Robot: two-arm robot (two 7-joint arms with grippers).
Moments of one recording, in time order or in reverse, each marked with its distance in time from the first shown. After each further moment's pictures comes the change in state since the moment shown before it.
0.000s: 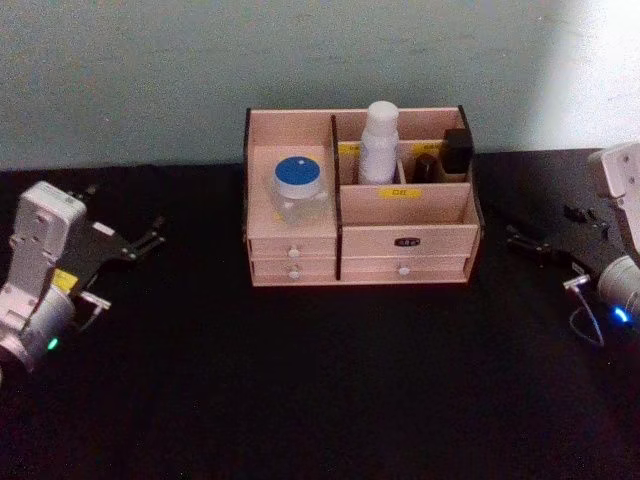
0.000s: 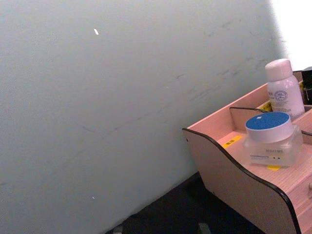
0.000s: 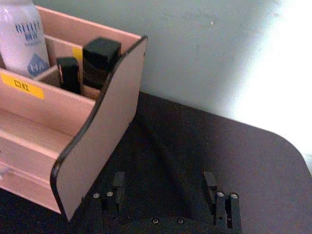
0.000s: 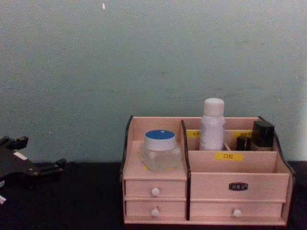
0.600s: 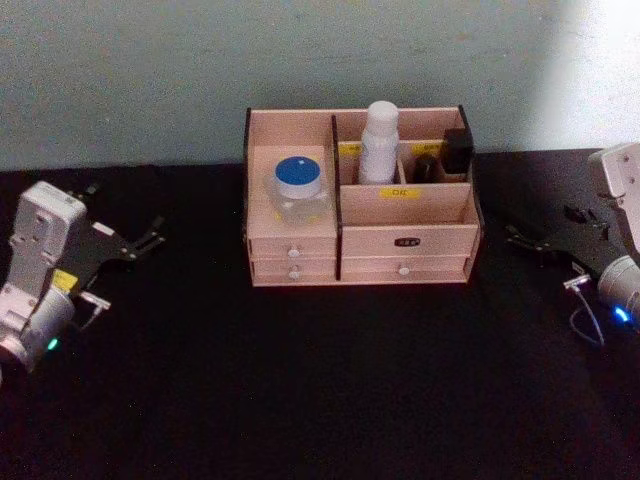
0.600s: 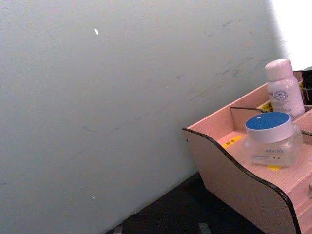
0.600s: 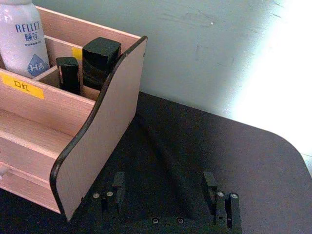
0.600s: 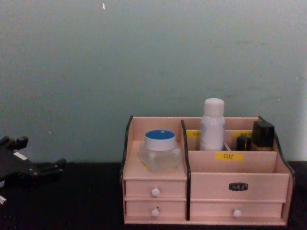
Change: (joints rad) left arm 0.000 0.000 0.000 0.000 0.000 0.000 0.000; right arm 0.000 0.000 0.000 0.001 -0.002 0.001 -0.002
